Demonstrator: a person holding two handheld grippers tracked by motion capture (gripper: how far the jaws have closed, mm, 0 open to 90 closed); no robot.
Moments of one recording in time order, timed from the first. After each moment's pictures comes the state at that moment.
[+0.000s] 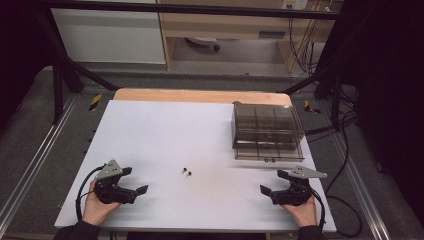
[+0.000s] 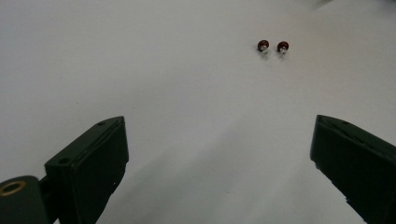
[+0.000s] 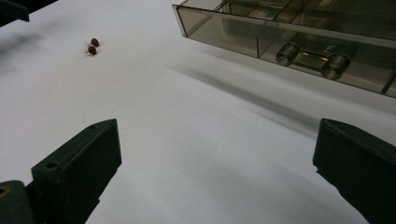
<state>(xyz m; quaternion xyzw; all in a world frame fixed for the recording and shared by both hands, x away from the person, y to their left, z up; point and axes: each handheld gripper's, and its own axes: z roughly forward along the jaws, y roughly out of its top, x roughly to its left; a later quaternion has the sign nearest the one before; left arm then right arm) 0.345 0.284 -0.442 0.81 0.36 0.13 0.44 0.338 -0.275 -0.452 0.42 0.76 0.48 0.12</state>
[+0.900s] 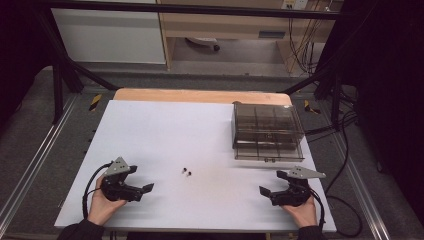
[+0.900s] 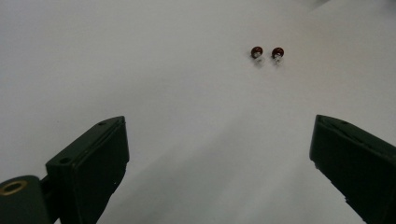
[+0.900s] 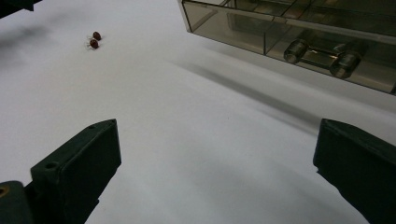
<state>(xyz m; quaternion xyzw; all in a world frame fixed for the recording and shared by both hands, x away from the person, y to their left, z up) 0.351 0.263 -0.435 0.82 0.36 0.13 0.43 0.337 -0.272 -0.452 0.41 0.77 0.48 0.13</state>
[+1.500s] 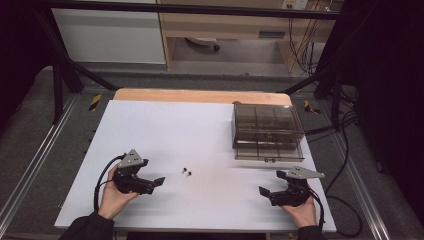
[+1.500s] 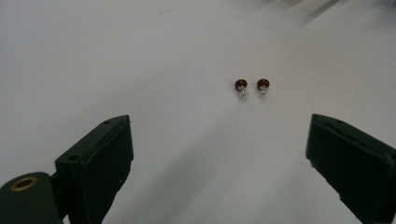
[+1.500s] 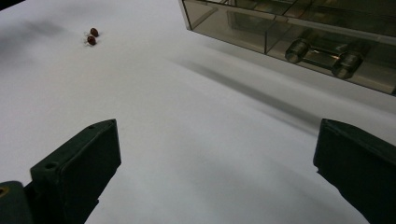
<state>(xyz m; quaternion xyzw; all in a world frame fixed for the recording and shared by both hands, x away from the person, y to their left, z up) 0.365 0.230 -0.416 0.83 0.35 0.13 0.42 0.337 -0.270 -0.452 0.41 0.77 0.47 0.13</state>
